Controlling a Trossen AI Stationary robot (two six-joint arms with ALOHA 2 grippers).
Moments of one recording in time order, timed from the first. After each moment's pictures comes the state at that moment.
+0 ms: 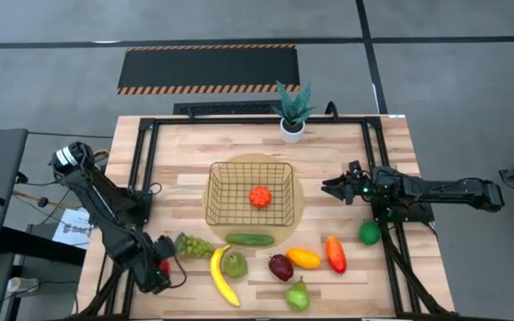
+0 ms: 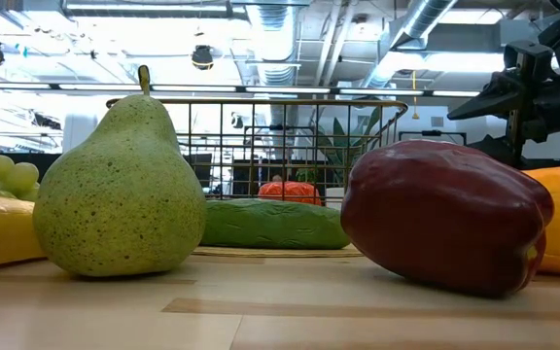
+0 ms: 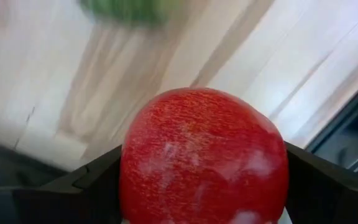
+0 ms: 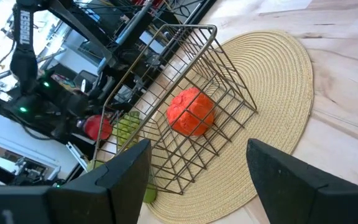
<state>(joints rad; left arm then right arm) -0.94 1.36 0.89 -0.87 0.03 -1.59 -0.13 0.24 0.01 0.01 0.03 0.86</state>
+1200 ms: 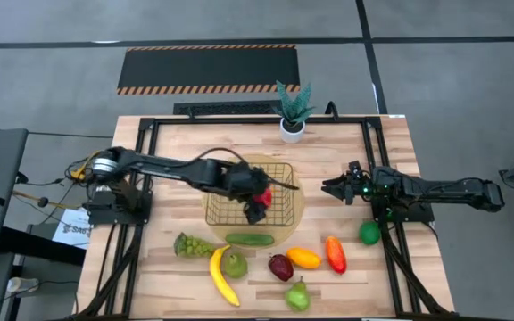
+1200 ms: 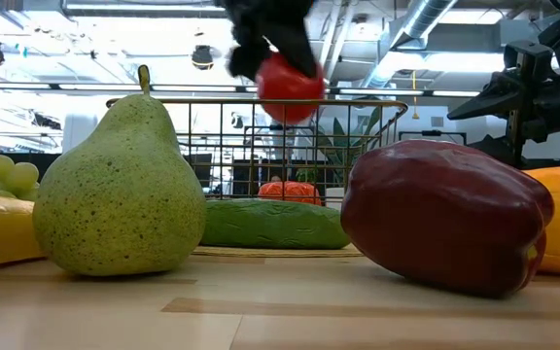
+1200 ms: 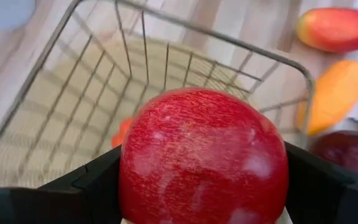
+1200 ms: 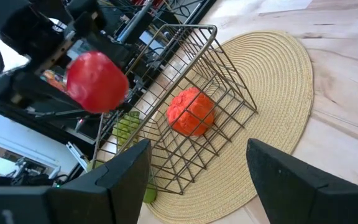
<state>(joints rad) -0.08 1.79 1.57 -0.76 -0.16 -0.36 -0.13 0.24 0.01 0.01 0.03 0.86</state>
